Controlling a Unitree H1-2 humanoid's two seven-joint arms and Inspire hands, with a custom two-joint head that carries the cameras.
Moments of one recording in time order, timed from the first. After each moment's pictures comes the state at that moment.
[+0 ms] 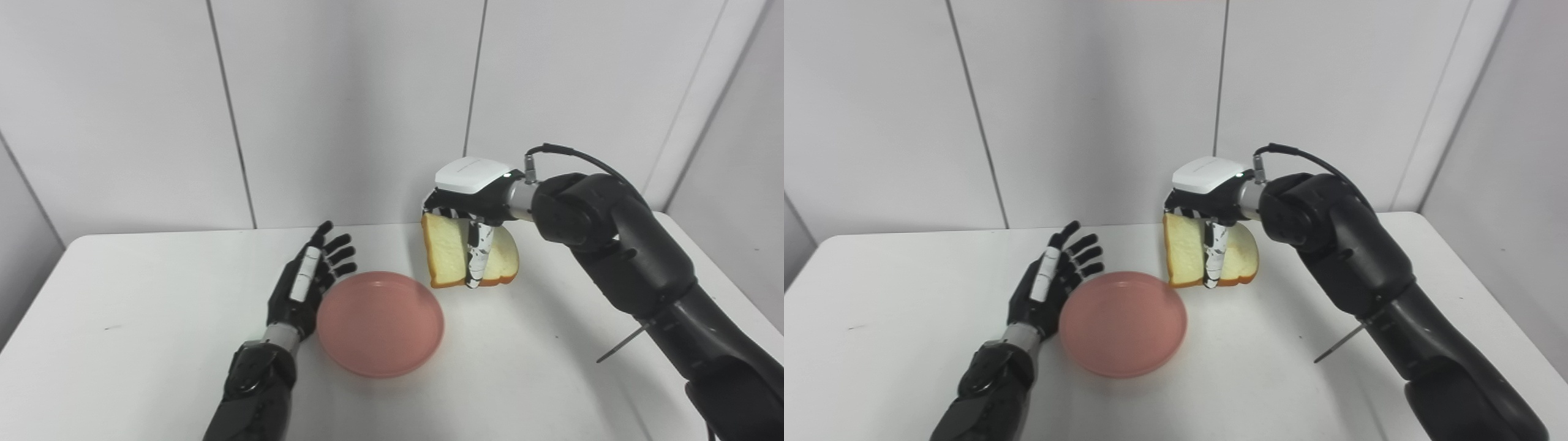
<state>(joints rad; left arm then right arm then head) -0.75 -0.10 0.11 1.01 -0.25 -0.31 -0.26 -0.96 -0.57 0.41 0.11 -0.76 0.02 0.85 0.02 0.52</state>
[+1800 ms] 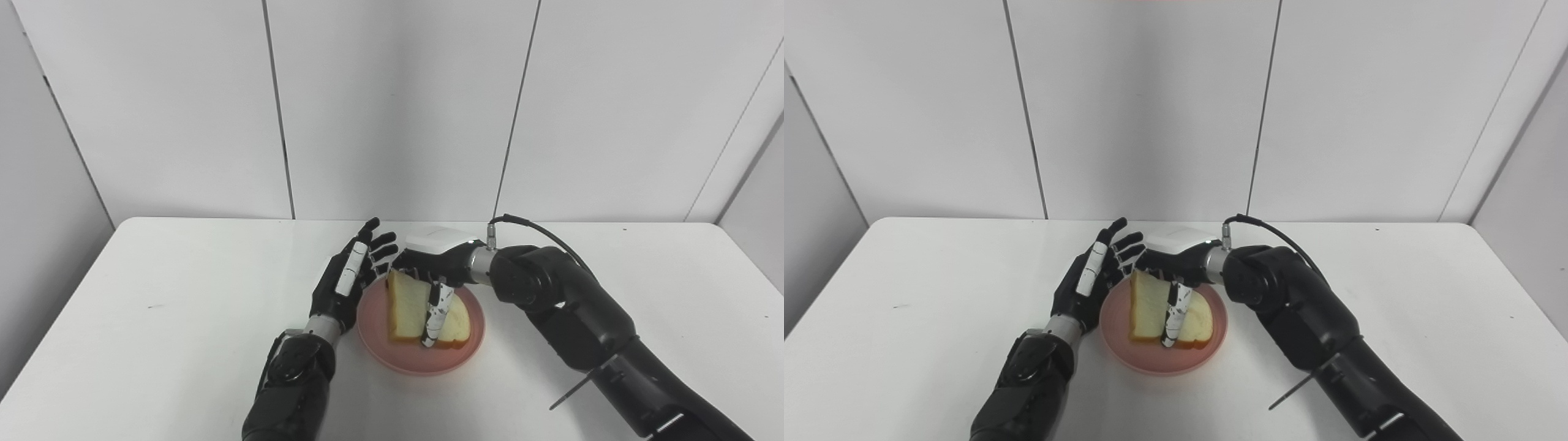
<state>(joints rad) -0.73 -0.11 0.08 0.97 -0.20 -0.32 -0.23 -0.87 -0.34 0.49 0.33 -0.68 -0.01 0.68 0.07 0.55</state>
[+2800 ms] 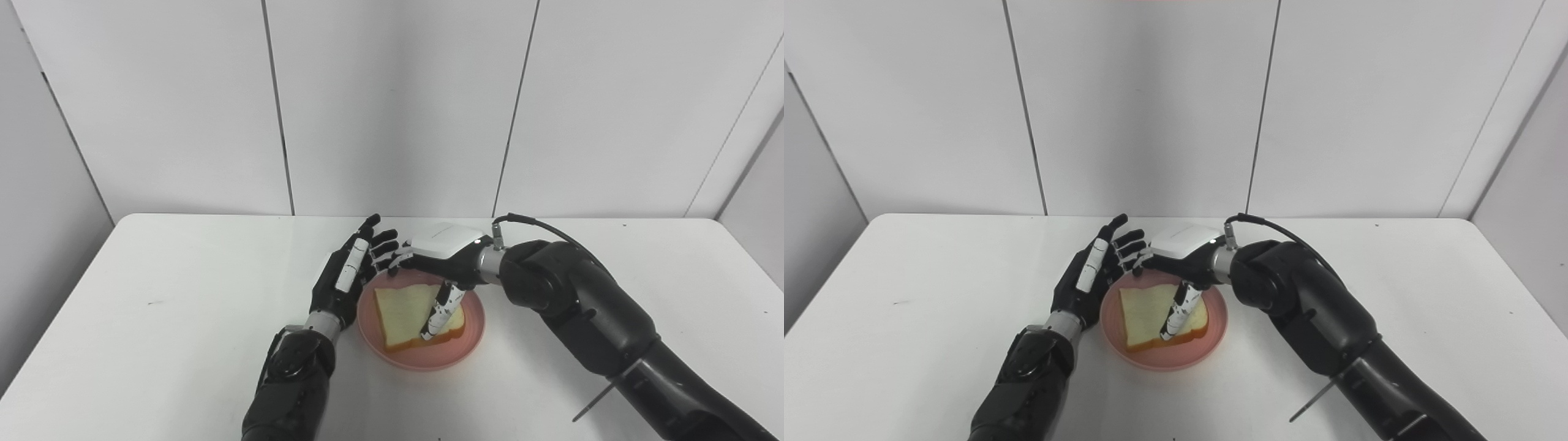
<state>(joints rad) -0.73 -0.11 0.09 0.97 -0.20 -0.32 -0.23 -0.85 -0.42 0.52 0.13 -0.79 0.01 0.77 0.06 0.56</state>
